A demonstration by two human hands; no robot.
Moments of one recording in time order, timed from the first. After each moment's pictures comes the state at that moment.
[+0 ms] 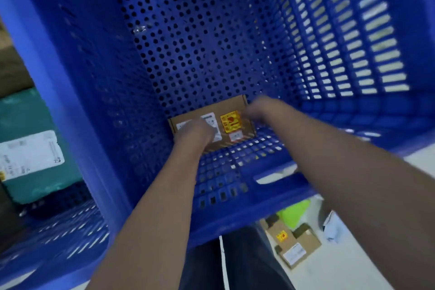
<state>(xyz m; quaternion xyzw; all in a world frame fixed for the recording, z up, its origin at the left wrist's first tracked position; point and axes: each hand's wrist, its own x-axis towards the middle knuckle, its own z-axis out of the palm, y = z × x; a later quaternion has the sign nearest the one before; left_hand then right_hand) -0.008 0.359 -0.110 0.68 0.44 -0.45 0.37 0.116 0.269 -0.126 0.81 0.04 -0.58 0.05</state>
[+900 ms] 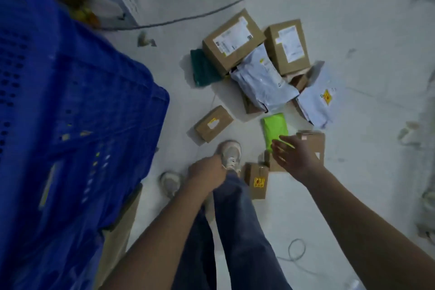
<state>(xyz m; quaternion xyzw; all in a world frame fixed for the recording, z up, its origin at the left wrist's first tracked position) -0.024 0.068 -0.137 0.79 -0.08 -0.60 0.12 -0.072 -0.135 -0.150 0.35 -0.65 -0.16 -0.66</state>
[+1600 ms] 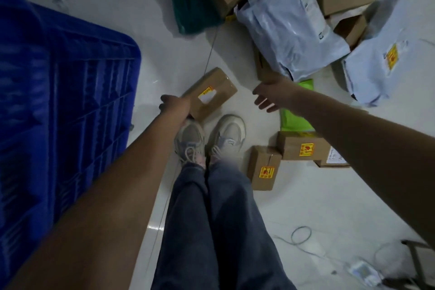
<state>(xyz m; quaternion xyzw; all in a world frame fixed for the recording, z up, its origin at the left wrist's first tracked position) 0.043 0.053 -0.401 0.68 0.45 -0.49 0.31 0.027 -0.159 -0.353 0.65 -0.40 -0.50 -0.42</state>
